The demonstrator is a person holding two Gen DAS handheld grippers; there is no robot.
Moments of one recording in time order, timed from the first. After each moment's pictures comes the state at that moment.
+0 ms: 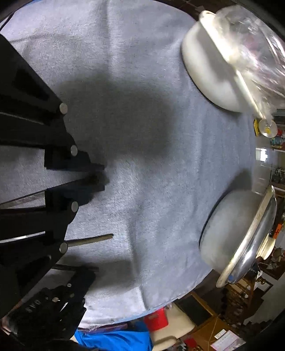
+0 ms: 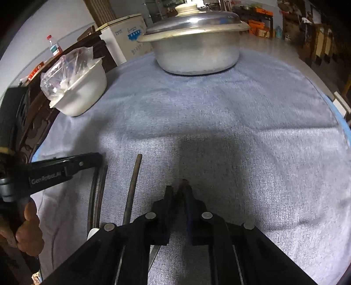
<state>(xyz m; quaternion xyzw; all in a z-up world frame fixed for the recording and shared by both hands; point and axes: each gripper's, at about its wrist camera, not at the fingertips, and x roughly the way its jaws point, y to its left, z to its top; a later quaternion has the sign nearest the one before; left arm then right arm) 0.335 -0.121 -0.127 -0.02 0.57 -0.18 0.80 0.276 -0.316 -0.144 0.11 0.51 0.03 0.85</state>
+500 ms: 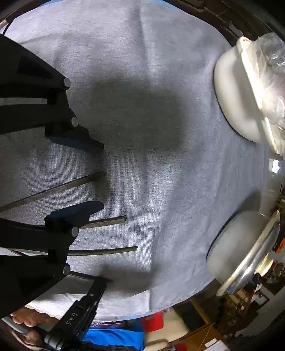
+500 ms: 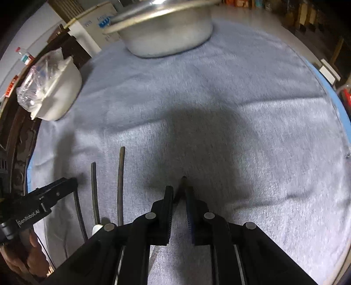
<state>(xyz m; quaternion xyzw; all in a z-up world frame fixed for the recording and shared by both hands) 0.313 -0.085 -0.126 -0.03 0.61 -0.15 0.78 0.292 -0.329 -0.144 0.15 0.60 -0.02 0.79</state>
